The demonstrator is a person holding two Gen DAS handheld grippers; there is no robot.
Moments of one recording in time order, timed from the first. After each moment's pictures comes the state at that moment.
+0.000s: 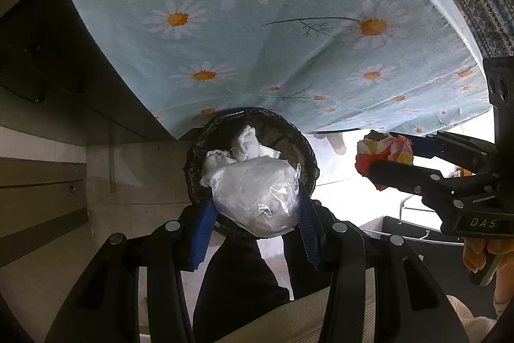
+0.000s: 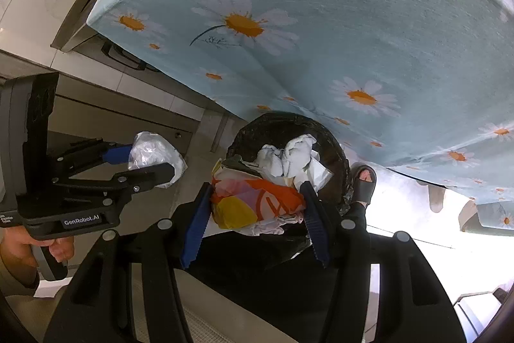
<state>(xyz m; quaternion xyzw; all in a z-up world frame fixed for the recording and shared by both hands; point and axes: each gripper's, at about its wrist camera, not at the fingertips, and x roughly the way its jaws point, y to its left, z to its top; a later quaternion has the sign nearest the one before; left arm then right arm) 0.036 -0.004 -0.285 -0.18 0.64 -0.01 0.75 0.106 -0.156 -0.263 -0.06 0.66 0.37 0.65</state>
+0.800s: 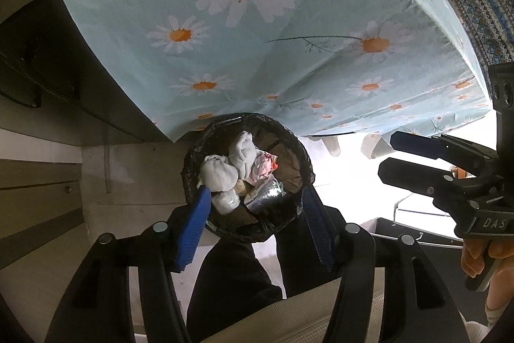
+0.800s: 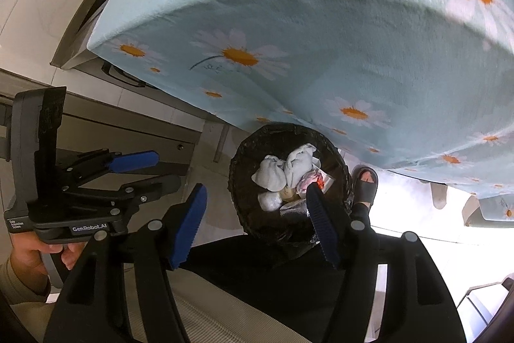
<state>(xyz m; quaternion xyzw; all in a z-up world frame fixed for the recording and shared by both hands) 0.043 0.002 -0.281 -0.19 0.64 -0.01 0.75 0.115 -0.156 -0.239 -0.04 0.66 0.36 0.65</state>
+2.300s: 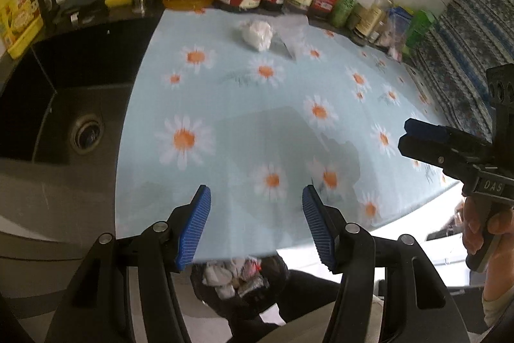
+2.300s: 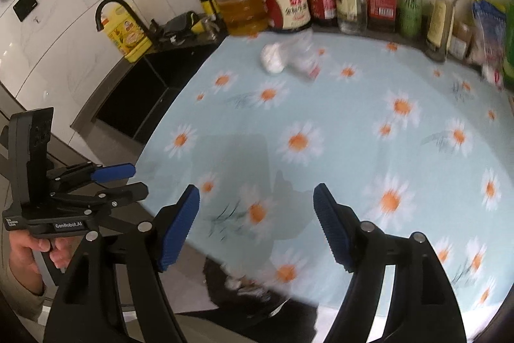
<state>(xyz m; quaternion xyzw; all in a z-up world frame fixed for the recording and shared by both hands) 0.148 0.013 -0.106 -0.15 0.50 0.01 0.85 0.266 -0.186 -0.074 -0.05 0.50 0.39 0.77</state>
